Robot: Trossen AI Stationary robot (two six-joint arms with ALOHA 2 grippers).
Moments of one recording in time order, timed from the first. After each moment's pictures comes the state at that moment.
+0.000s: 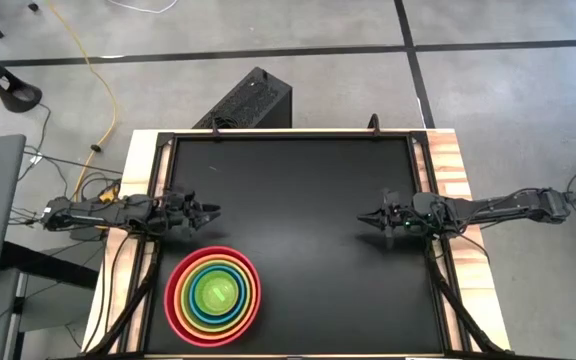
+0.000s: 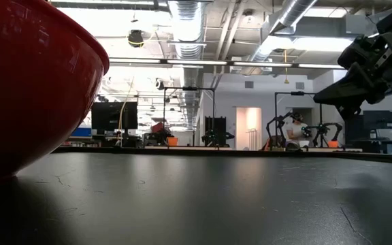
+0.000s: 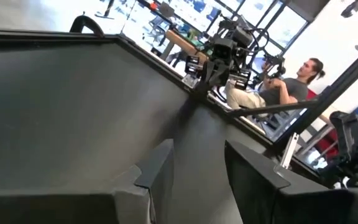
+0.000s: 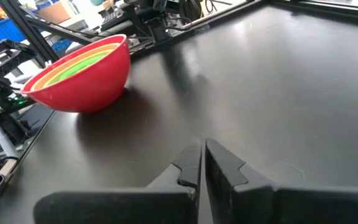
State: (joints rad) left arm -0.08 0.03 0.02 0.04 -0.25 -0.58; right arm 0.00 0.42 0.01 0.18 0.05 0.38
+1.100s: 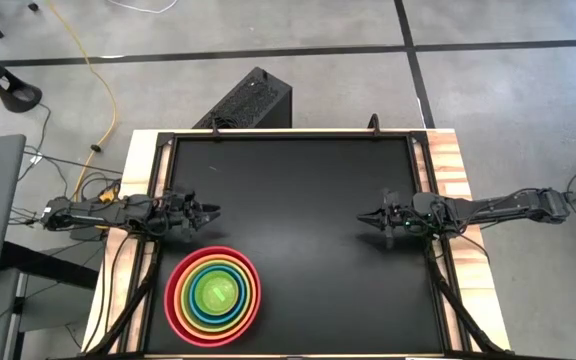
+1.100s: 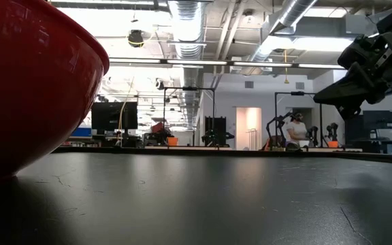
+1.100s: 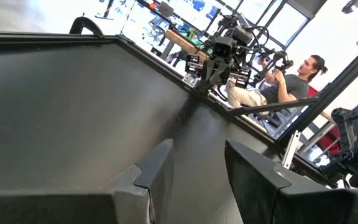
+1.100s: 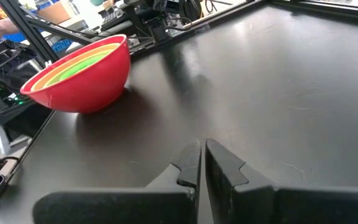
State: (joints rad) left arm -0.08 0.03 0.02 0.04 -0.25 -0.56; right arm 0.00 0.42 0.01 0.18 0.05 0.38
